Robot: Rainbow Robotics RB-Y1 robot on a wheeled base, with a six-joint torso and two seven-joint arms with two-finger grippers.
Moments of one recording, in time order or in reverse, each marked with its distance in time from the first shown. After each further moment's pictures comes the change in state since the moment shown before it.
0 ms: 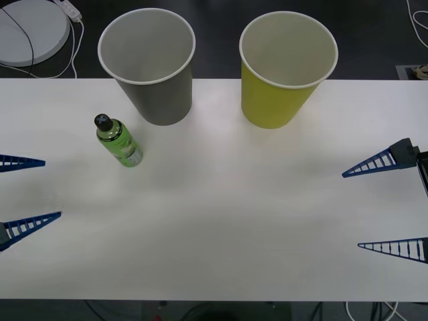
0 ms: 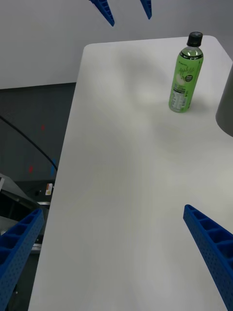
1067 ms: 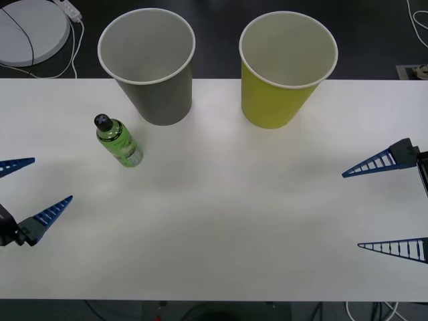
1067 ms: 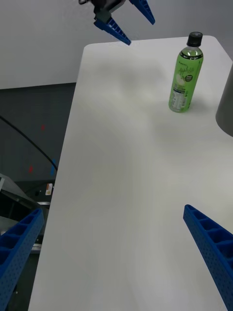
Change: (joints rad) right arm 0.000 0.000 0.000 0.000 0.000 0.000 0.000; left arm 0.122 -0.168 -0.100 -0.143 -0.137 0.487 -0.076
